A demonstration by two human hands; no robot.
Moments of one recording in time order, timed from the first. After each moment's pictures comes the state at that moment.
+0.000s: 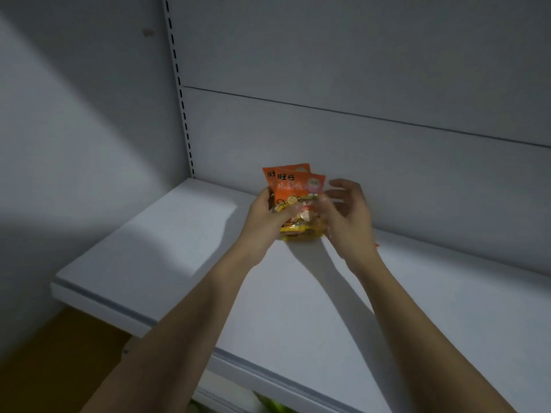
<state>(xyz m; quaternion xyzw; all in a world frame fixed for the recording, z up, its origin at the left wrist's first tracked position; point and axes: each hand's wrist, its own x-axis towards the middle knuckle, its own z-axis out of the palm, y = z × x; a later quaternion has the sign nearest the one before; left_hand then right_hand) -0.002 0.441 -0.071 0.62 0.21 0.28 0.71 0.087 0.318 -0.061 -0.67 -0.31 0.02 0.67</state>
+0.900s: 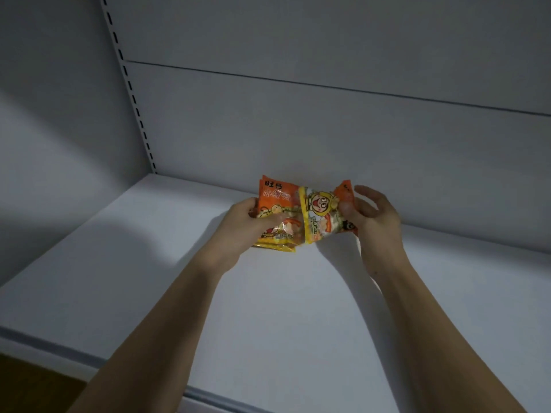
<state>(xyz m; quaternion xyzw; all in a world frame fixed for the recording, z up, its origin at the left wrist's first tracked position) 0.016 0.459 -0.090 0.70 0.22 0.16 0.65 0.135 0.281 -0.090 -0.63 -0.18 0.09 0.75</state>
